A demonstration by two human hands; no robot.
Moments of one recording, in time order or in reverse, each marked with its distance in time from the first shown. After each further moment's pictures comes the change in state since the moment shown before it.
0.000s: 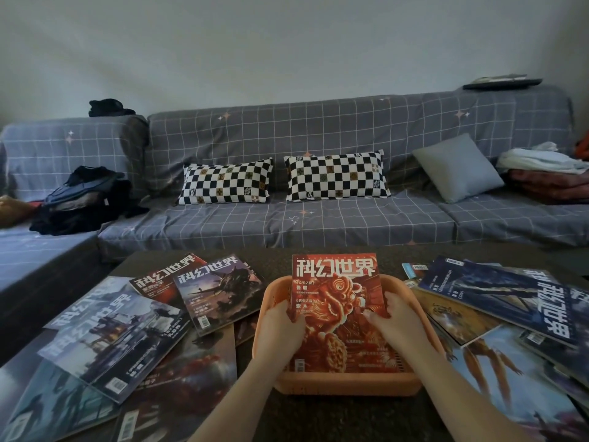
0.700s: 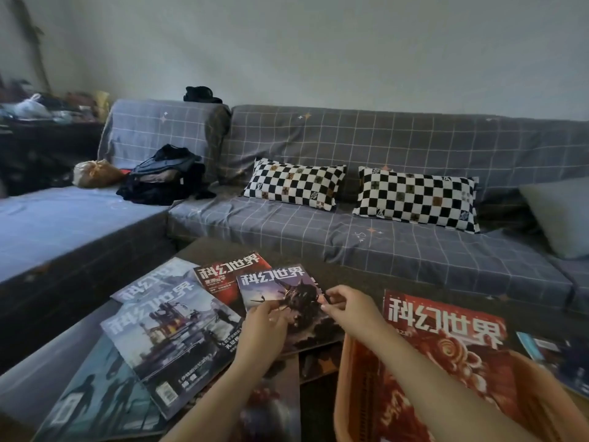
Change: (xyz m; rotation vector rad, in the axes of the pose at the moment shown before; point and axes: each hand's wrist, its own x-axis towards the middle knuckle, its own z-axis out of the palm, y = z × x) left_hand 0.080 -0.104 -0.101 -0.160 0.325 -0.100; right_hand 0.082 -0.141 0.172 -0.251 -0.353 -0.410
